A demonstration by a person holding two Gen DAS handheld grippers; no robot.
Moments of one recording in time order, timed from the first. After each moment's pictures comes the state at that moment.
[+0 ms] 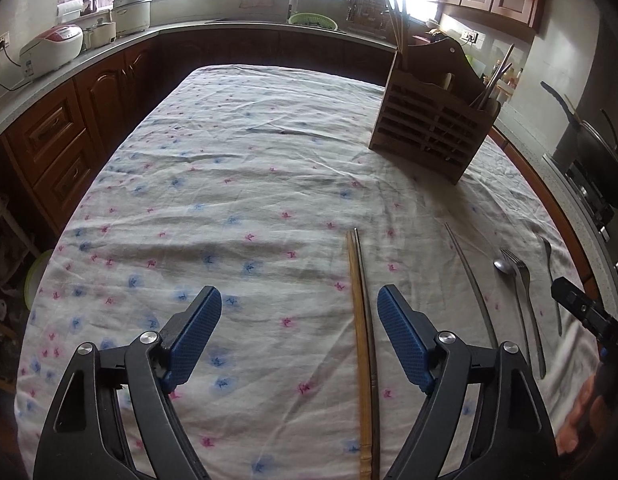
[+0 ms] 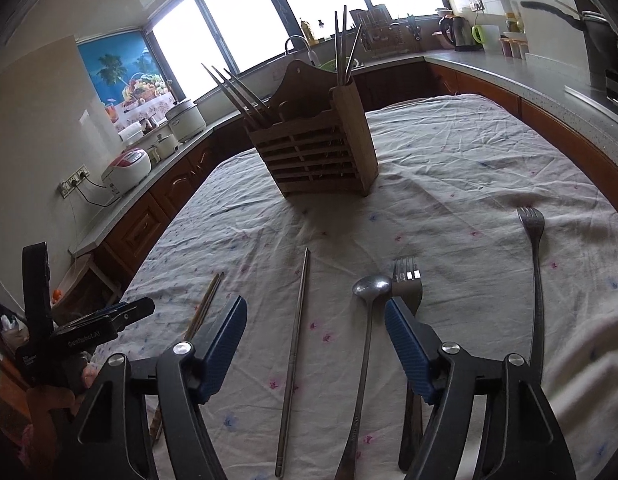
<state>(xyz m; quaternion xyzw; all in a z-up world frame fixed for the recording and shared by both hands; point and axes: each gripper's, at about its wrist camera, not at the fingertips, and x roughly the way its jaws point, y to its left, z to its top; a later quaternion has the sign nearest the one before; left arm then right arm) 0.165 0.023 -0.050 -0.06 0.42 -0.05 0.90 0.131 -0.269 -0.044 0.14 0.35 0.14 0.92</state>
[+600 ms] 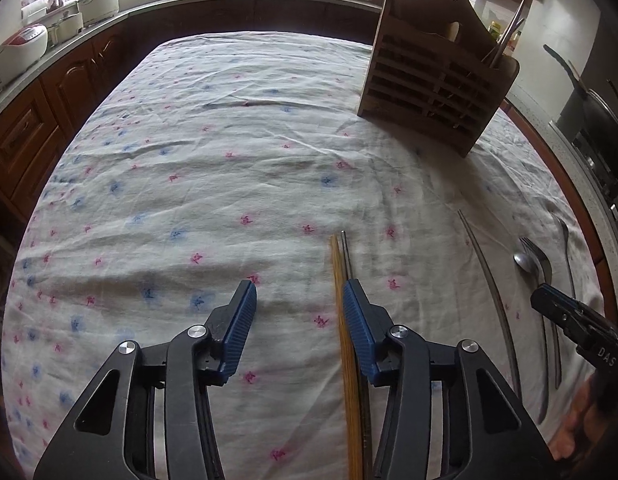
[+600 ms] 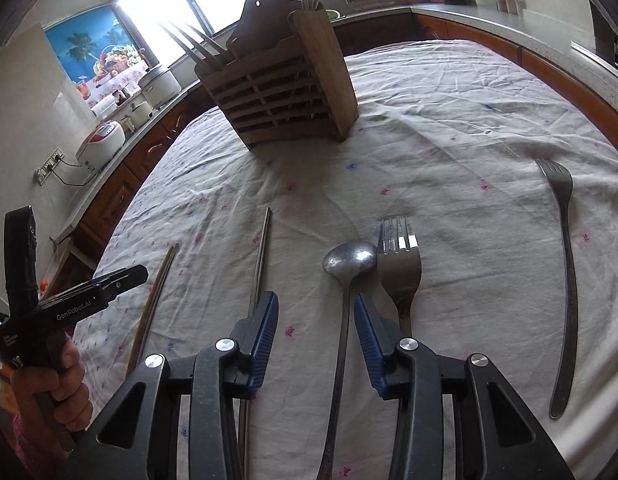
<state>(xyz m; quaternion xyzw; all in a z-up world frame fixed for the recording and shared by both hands) 0.221 -0.005 -0.078 -0.02 0.48 -0.08 0.87 0.166 -0.269 -0.077 0.14 0.42 0.12 0.89</state>
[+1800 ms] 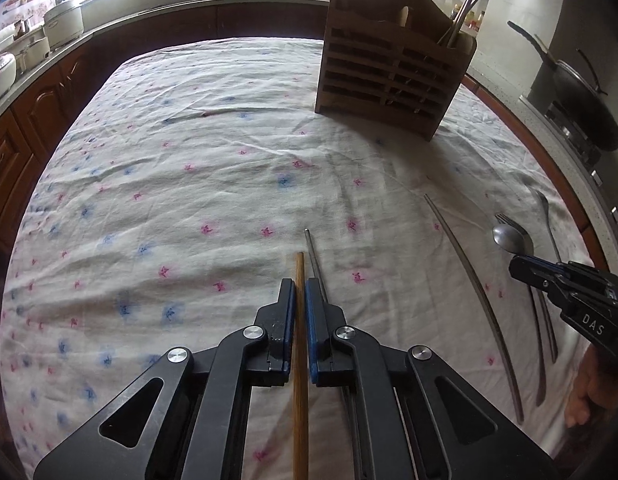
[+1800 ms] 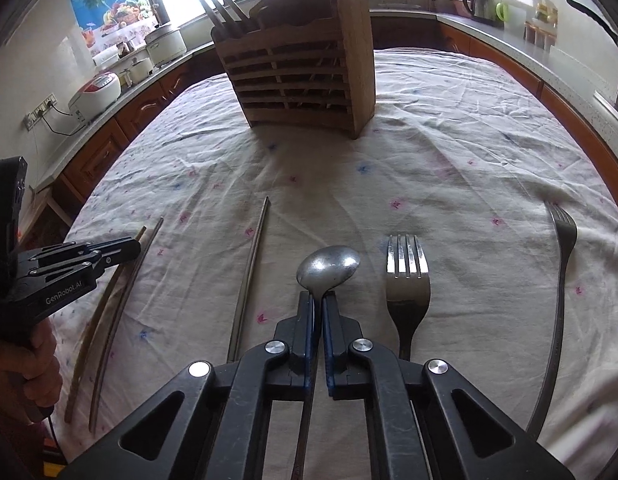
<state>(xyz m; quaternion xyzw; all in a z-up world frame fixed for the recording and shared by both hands) 0.211 -0.017 -0.070 -0.01 0.47 -0.13 0.87 0.173 -0.250 -0.068 0.05 0.44 0.13 0.89</state>
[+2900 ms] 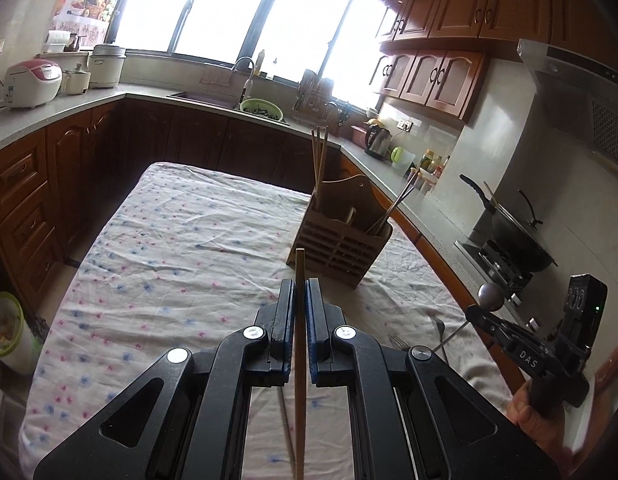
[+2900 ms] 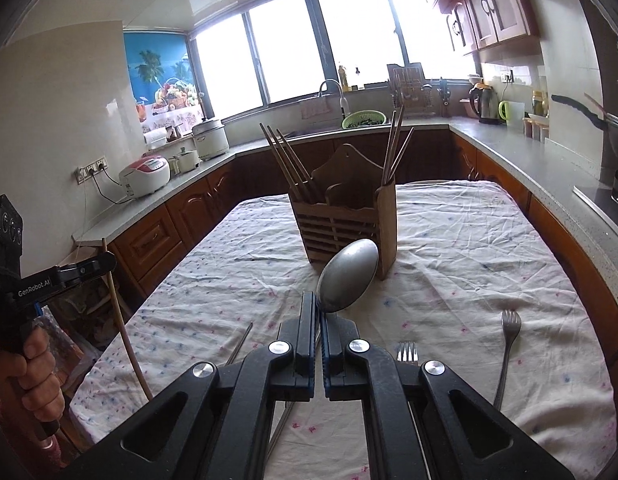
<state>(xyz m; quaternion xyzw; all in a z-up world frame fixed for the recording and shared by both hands) 0.119 0.050 0.066 -0.14 0.27 -0.15 0.94 0.104 -0.244 0.045 0.06 0.25 0.15 0.95</state>
